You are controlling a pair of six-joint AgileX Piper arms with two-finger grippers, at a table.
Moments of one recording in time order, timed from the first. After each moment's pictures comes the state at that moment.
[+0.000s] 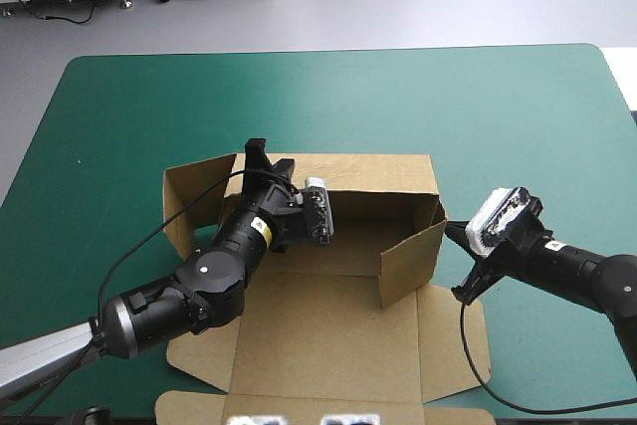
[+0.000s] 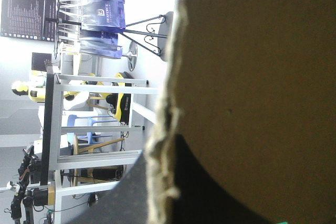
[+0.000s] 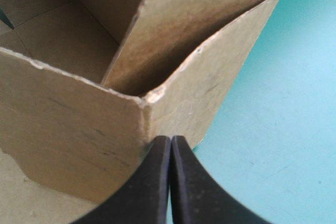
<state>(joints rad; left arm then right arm) -1.00 1.32 -0.94 1.39 0.64 -0.32 0.03 0.94 -0.64 1.00 0.71 -1.42</state>
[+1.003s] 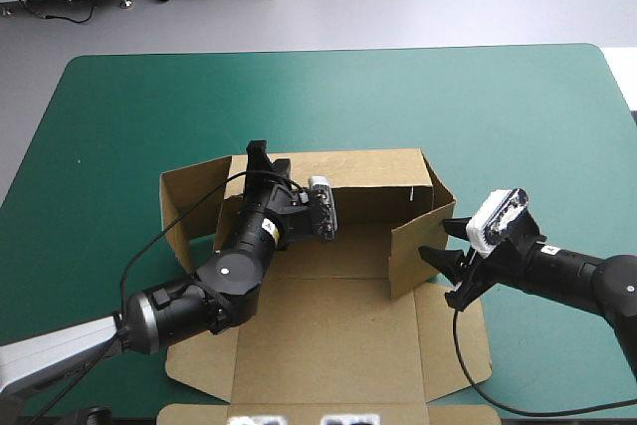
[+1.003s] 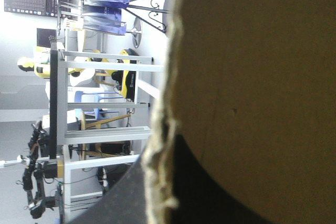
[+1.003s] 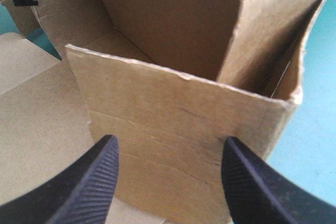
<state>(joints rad) -1.02 1.38 -0.94 1.45 0.74 -0.41 0.03 0.94 -0.64 1.09 0.82 -1.34</state>
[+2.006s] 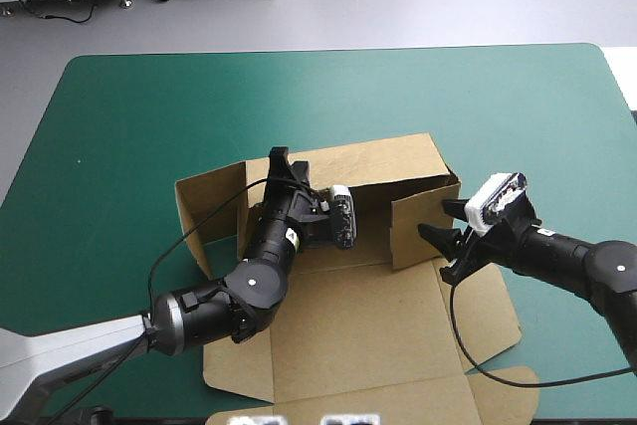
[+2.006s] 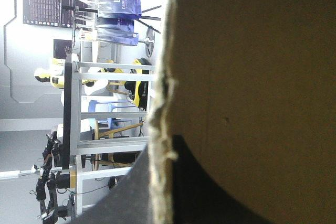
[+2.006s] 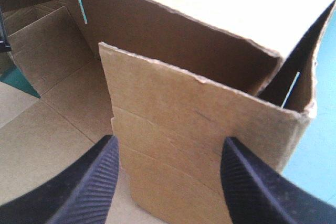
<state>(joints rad) -1.08 1.46 -0.94 1.56 0.78 -0.52 0.03 1.03 -0.64 1.23 0.72 -1.49</state>
